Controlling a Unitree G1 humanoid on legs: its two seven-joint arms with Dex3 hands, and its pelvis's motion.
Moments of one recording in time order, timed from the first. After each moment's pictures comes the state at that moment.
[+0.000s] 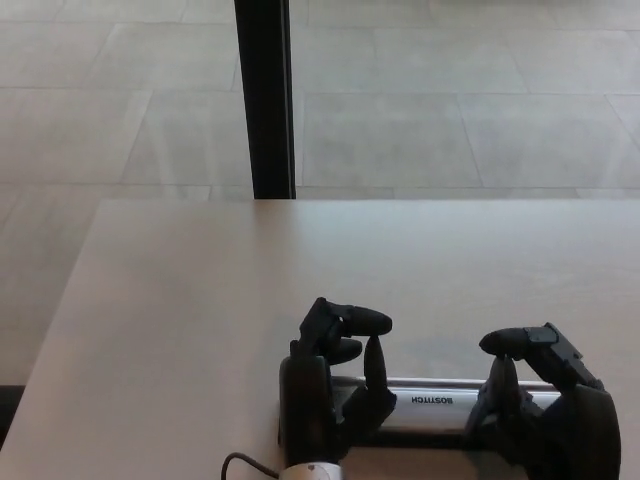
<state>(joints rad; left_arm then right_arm) -0.21 -0.06 -0.55 0.42 -0.09 -0.28 0.65 0.04 0.08 -0.02 0.10 0.23 -0.22 -0.04</state>
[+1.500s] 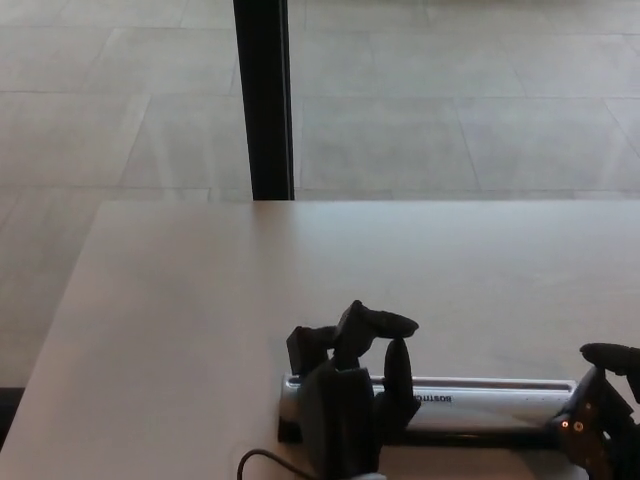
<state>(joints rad) -0.46 -0.18 -0.59 0.95 0.30 -0.51 1.12 -0.11 0.08 -0.18 0.56 0.07 -0.82 -0.32</state>
